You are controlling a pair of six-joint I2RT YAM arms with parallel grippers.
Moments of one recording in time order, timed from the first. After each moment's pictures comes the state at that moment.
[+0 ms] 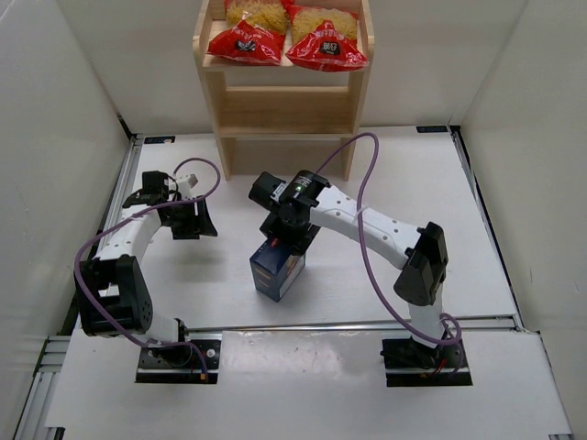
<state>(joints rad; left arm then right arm) 0.09 1.45 0.99 -0.67 0.46 -0.01 1.05 1.94 1.95 -1.36 0.23 1.52</state>
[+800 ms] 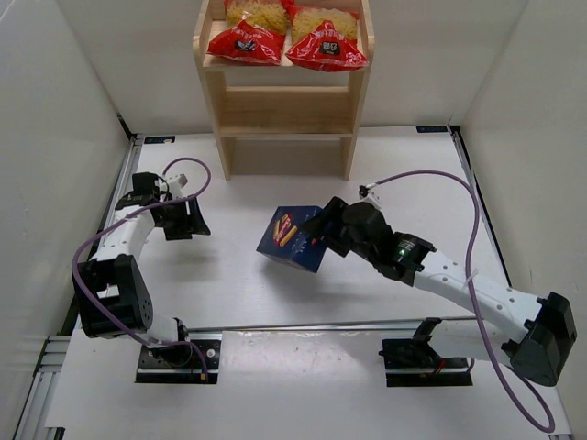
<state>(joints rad) 0.16 1.45 0.98 -0.66 0.46 -0.01 0.93 1.11 0.90 -0.32 0.23 1.18</state>
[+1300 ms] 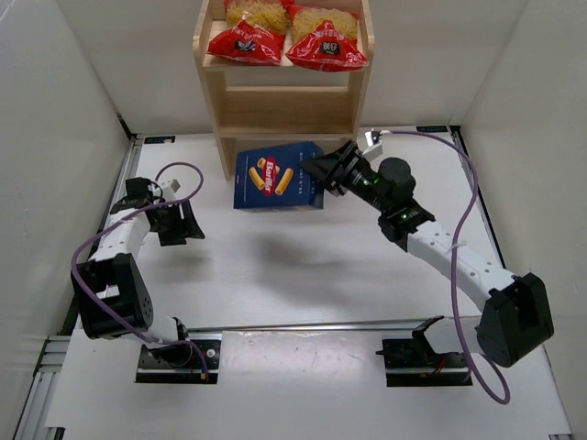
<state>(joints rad) 0.22 1.45 0.95 -0.66 0.44 -0.01 0.57 1.30 0.97 0.38 -0.31 1.12</state>
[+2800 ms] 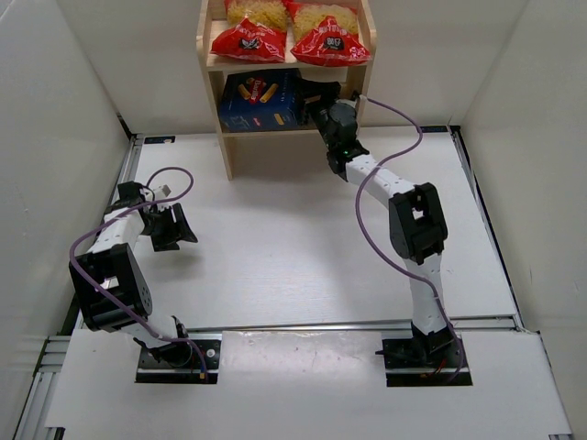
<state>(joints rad) 0.30 1.51 0.95 -0.67 0.43 -0.01 0.50 2.19 1.82 0.58 0.08 1.58</state>
